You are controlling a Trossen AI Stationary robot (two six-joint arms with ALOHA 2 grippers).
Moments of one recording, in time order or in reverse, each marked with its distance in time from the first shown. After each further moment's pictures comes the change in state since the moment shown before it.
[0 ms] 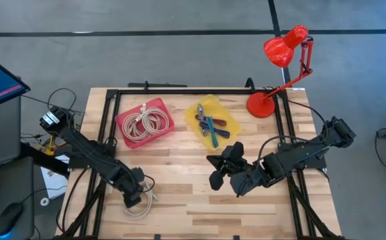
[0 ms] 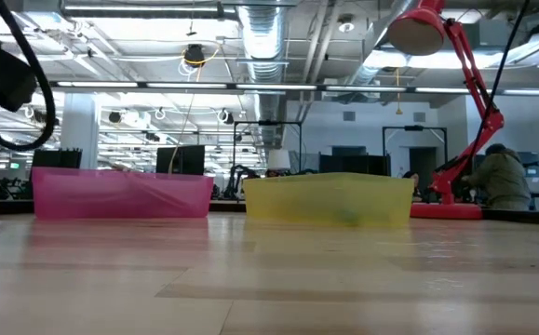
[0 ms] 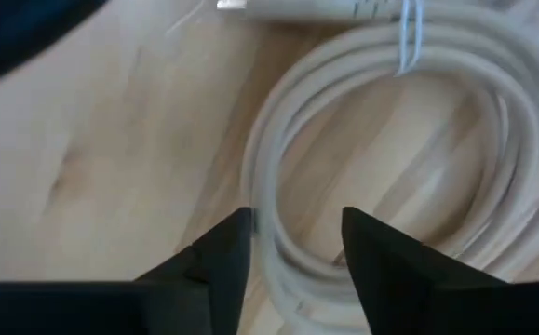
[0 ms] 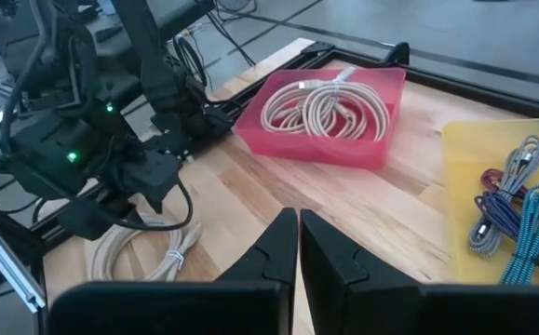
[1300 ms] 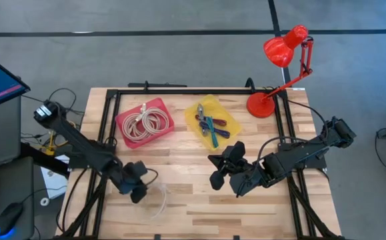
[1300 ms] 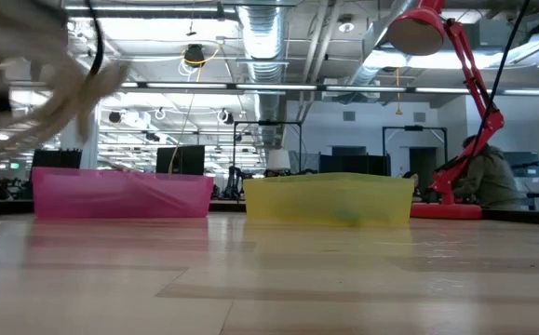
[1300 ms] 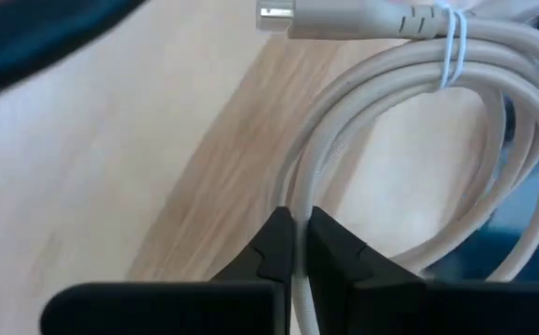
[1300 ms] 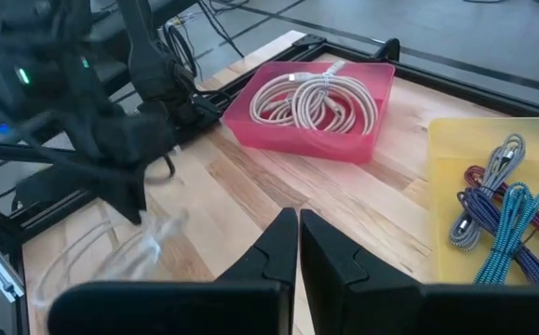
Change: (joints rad) left arm 0.000 -0.203 -0.101 0.321 -0.300 -0.049; right arm 0.000 0.000 0.000 -0.048 0.000 -0.002
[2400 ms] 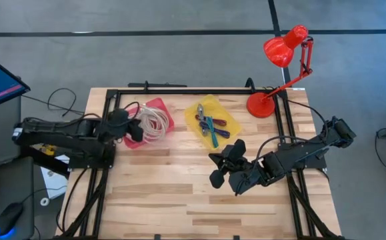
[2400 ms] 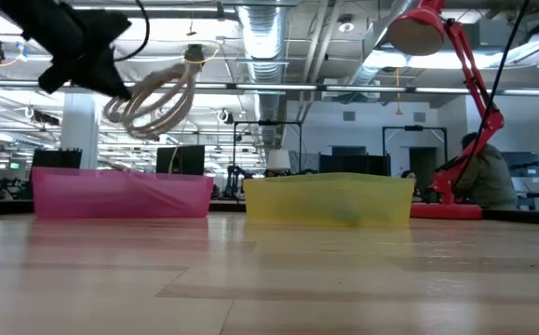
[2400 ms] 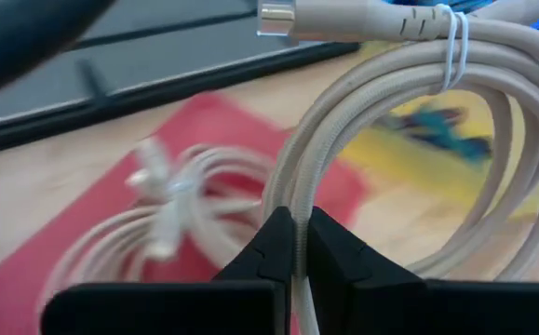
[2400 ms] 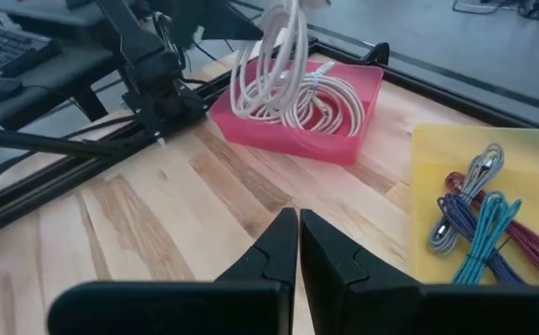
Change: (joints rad) left arm 0.672 -0.504 0.003 -0.273 -0.501 0.469; right arm -0.014 0.000 0.000 -0.029 0.000 -0.048
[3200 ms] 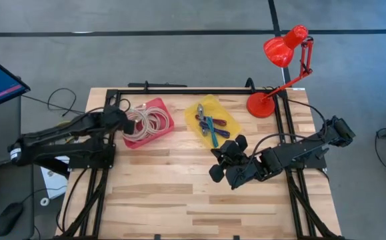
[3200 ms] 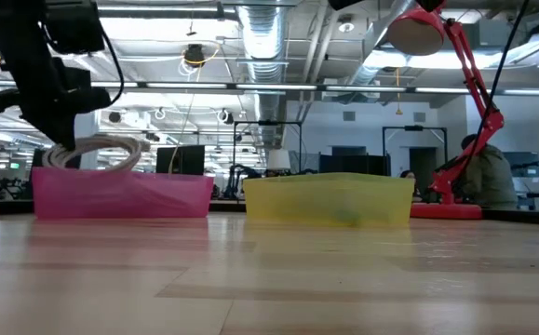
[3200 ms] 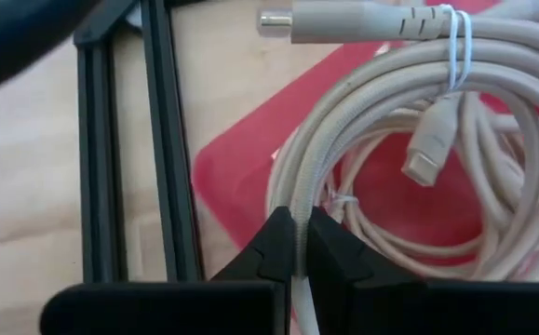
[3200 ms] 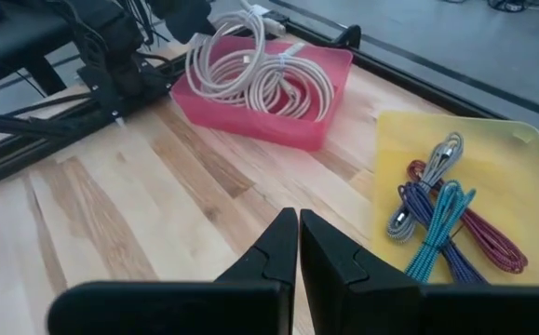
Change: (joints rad) left arm 0.452 0.014 -0.065 -0.319 0.165 -0.007; right arm -0.047 0.000 0.000 -0.094 -0.030 -0.002
